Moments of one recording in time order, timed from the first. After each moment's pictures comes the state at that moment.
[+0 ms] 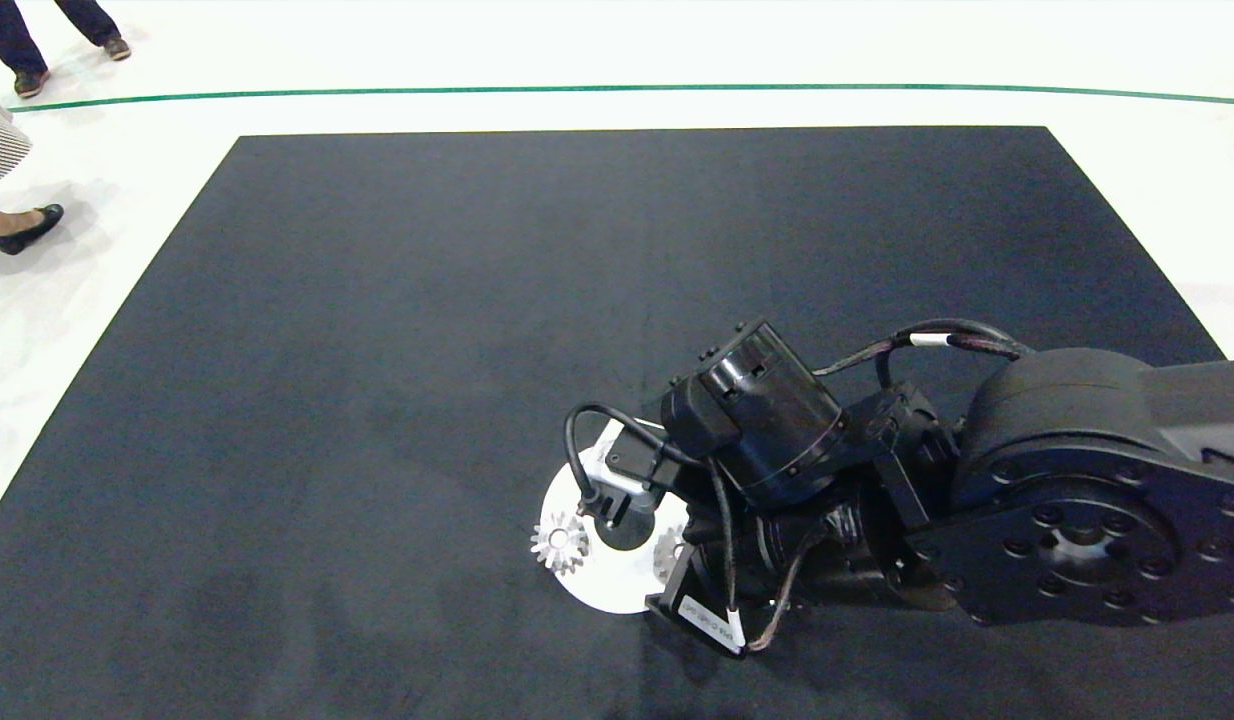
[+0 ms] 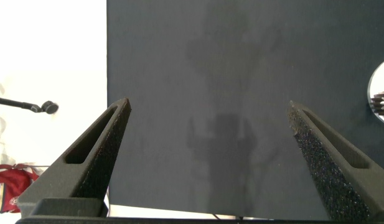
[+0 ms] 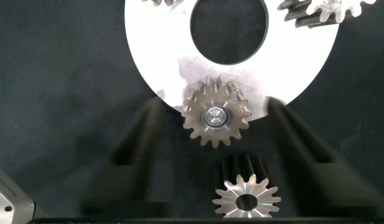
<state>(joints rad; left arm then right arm) 0.06 0.92 -1.36 0.85 0.08 0.13 0.92 1.88 -1.38 0.40 -0.22 -0.30</state>
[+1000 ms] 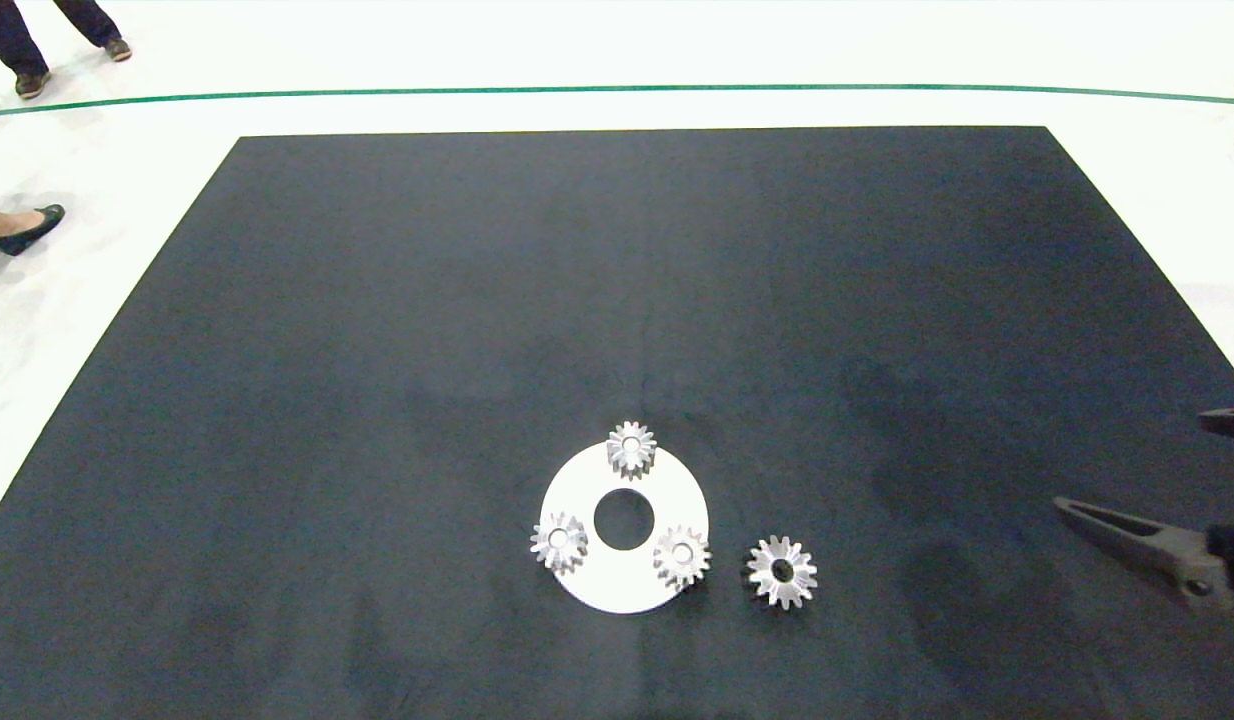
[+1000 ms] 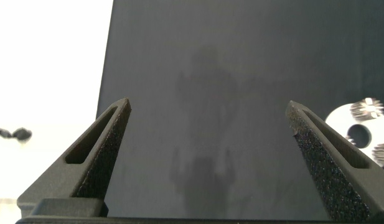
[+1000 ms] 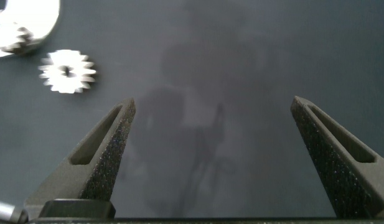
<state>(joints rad) 0.02 0.82 -1.37 0.72 0.07 0.03 0.73 1.09 -0.95 0.41 -0.57 -0.06</state>
